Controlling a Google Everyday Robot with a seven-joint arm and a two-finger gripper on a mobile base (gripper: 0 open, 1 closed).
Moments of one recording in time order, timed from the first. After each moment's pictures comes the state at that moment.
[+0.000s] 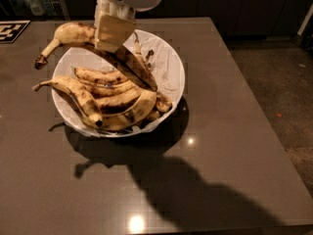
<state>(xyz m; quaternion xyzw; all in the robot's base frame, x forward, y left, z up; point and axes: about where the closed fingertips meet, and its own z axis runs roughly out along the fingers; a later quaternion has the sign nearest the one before) 0.464 0.071 1.072 -0.71 0.62 -0.01 0.32</state>
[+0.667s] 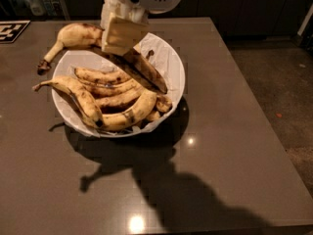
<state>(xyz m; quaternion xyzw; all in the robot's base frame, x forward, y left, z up) 0.436 0.055 1.083 -0.71 0.61 -0.02 0.34</state>
